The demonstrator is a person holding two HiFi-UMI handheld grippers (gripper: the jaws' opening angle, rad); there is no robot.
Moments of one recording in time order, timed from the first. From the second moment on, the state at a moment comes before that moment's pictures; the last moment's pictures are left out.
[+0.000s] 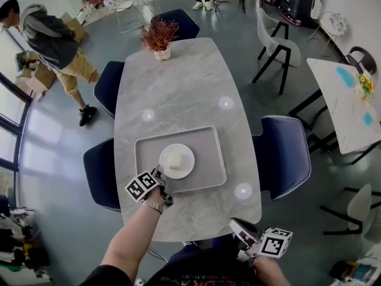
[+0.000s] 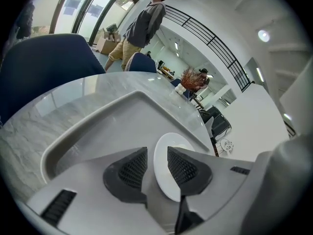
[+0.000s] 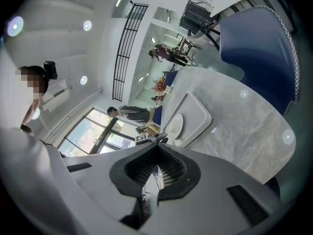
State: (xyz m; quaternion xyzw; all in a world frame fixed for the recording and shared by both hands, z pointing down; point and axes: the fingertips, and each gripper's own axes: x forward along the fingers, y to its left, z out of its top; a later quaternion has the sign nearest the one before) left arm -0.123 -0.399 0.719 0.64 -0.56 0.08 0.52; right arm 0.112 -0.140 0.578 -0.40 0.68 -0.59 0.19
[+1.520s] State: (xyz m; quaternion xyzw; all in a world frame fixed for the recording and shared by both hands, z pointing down) left arm -0.150 -0.077 0.530 0.88 0.00 0.02 0.48; right arm -0.077 -0.069 0.540 -0.36 0.75 -0.53 0.17
